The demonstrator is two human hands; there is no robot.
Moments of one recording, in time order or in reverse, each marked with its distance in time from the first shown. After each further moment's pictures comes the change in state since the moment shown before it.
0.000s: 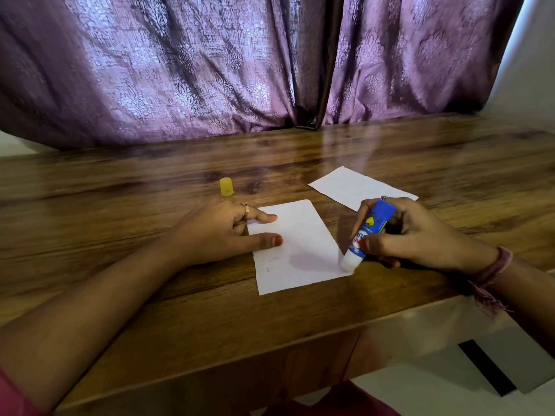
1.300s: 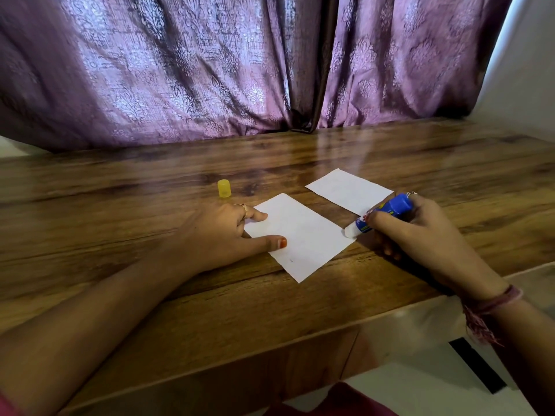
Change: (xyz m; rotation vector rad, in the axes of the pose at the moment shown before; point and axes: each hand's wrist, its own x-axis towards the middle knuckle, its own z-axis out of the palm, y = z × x) left_hand -0.006 0.026 0.002 0.134 0.083 -0.100; right_hand -0.011 0.001 0.014 -0.025 0.552 0.202
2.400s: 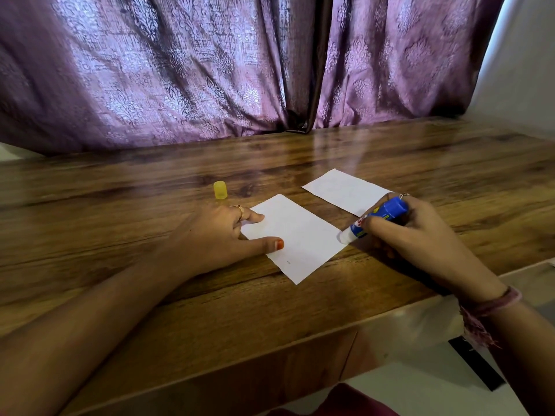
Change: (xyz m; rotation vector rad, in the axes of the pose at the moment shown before) left_hand -0.001 0.001 -0.001 -0.020 0.006 0.016; right_hand 0.000 0.005 -0.001 -0.099 0.007 -0.074
